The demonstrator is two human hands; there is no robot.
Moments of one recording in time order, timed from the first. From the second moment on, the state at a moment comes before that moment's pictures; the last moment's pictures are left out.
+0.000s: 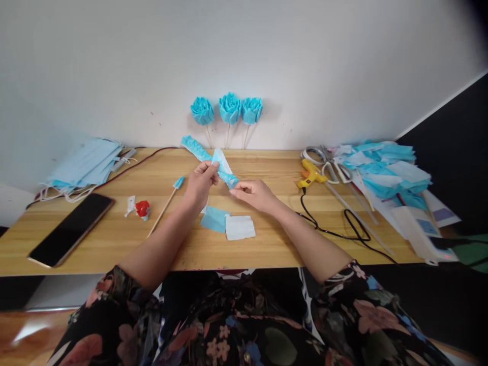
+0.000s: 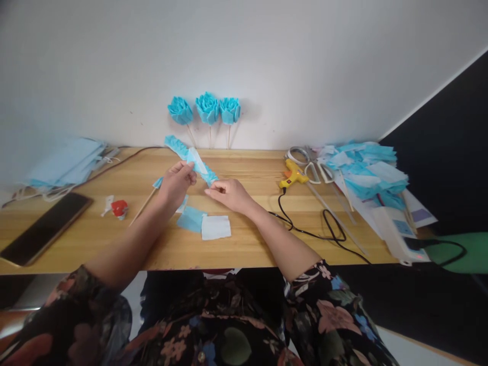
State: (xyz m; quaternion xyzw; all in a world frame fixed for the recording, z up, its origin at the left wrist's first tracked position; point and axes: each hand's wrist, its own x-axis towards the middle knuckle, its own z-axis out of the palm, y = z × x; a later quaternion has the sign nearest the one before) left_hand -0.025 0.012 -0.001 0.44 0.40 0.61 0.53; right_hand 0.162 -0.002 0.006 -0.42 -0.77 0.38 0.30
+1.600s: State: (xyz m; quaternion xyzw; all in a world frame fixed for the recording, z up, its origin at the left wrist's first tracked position) left_hand -0.011 0.003 -0.006 0.42 0.44 0.54 0.58; right_hand 0.329 0.002 0.013 -0.82 -0.57 0.07 0.03
